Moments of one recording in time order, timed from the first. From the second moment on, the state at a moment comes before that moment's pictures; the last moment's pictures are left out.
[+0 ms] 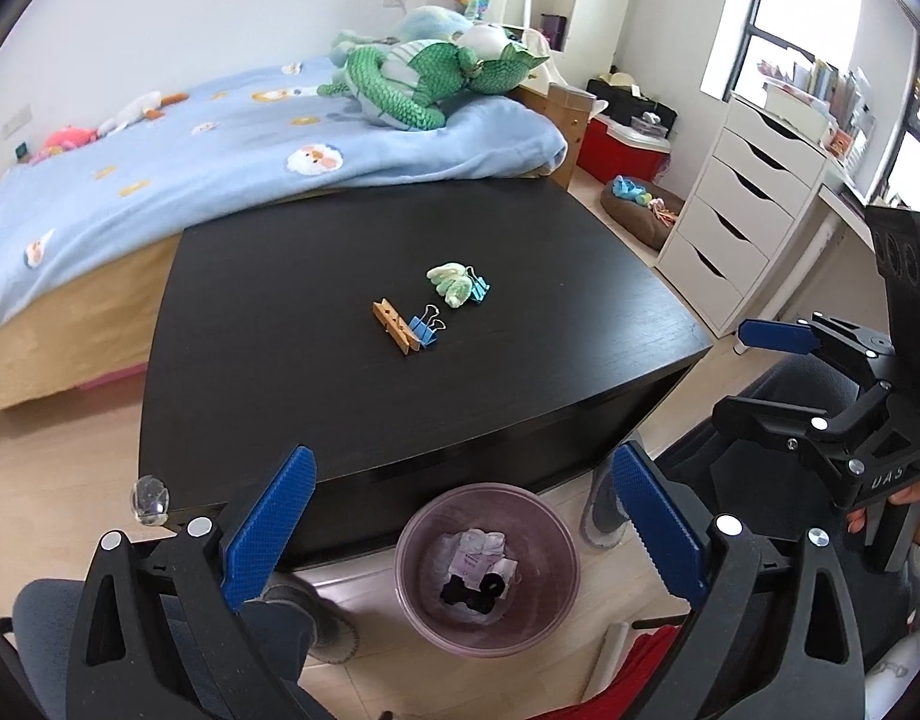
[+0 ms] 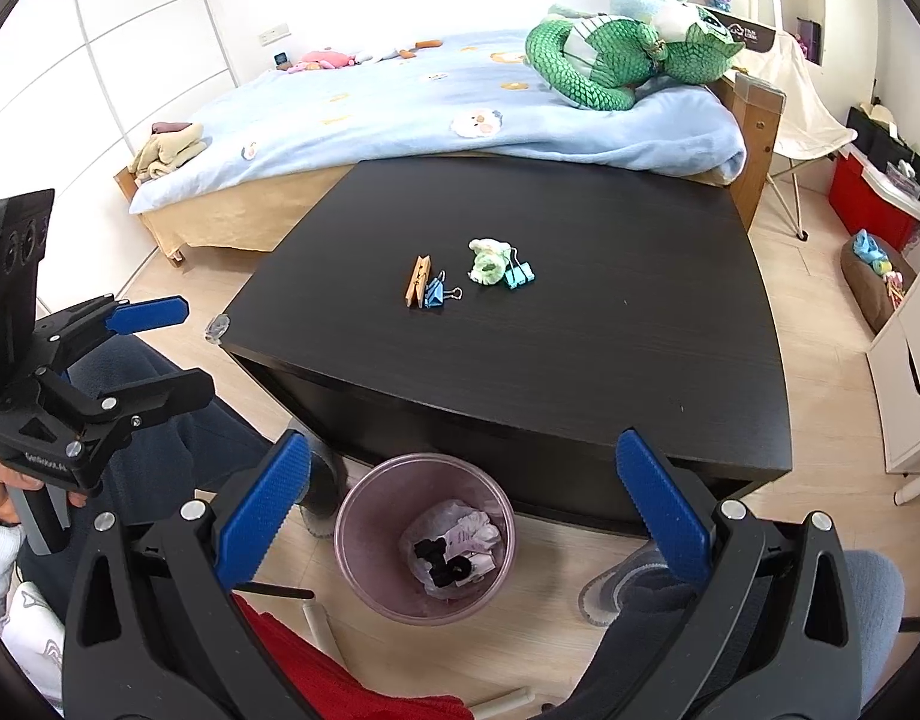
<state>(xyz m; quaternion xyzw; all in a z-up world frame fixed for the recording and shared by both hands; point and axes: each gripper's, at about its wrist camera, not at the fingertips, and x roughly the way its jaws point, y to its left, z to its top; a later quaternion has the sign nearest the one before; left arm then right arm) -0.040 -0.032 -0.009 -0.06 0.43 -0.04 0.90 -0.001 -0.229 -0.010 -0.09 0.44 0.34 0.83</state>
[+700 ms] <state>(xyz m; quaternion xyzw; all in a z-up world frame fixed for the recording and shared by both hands) 0.046 0.006 -0.013 -0.09 0.45 0.00 0.89 0.066 -0.192 -0.014 -0.10 0.43 0.35 0.83</state>
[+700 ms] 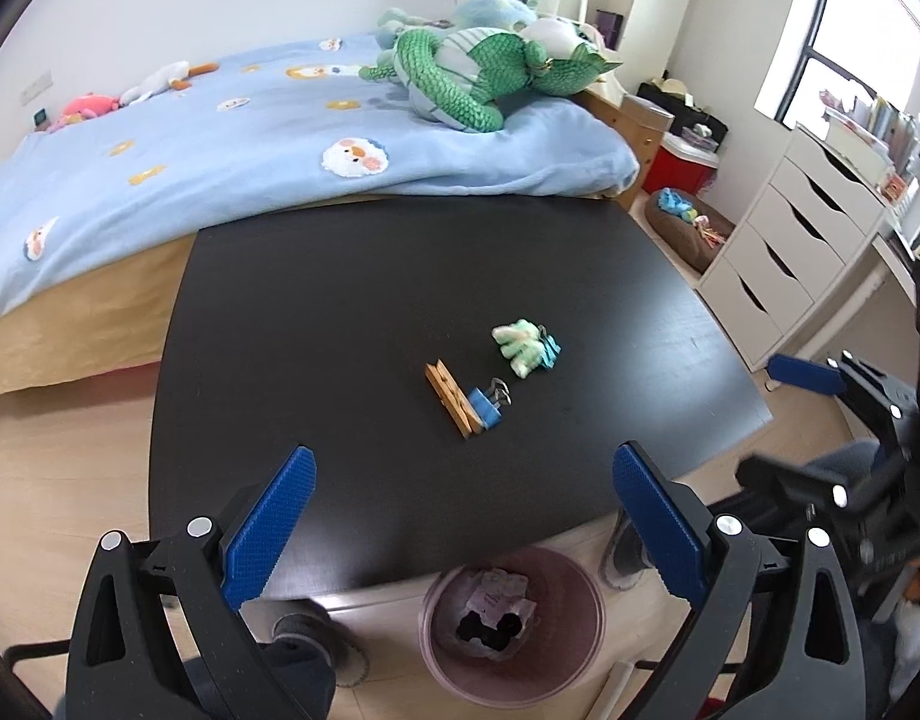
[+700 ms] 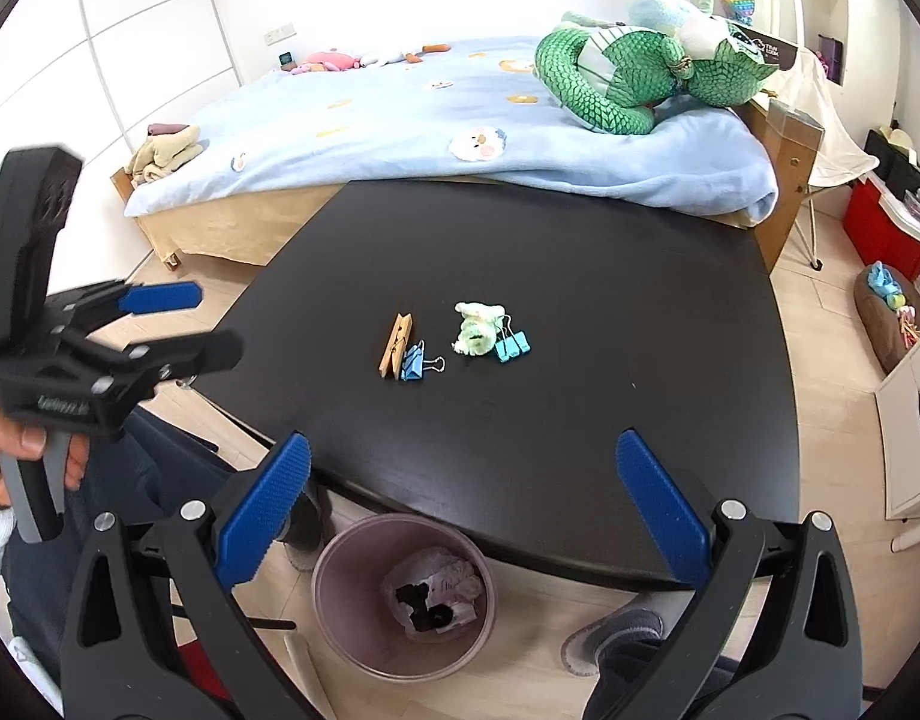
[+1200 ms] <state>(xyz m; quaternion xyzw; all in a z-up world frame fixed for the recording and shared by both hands) 0.142 0.022 -0.065 -0.14 0.55 0.06 0.82 0.081 -0.191 -0.045 -0.09 0.44 0.35 0.82</state>
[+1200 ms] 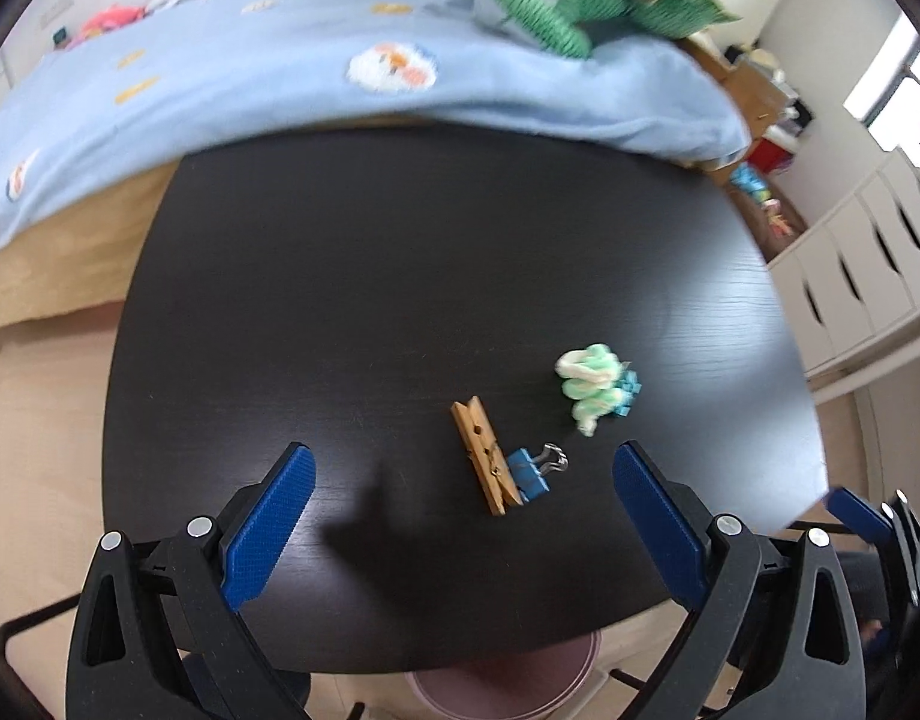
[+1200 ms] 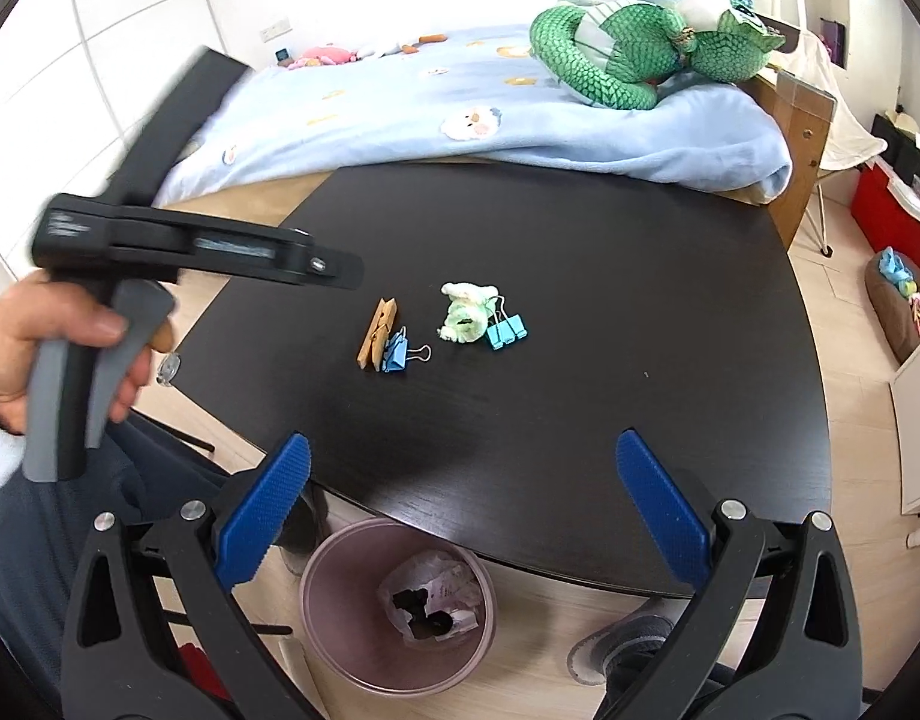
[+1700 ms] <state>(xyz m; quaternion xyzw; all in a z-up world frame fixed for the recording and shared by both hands) 0.175 0.032 -0.117 -0.18 0.60 0.12 0.77 0.079 -0.191 -0.052 -0.09 0.44 0.36 0.82</state>
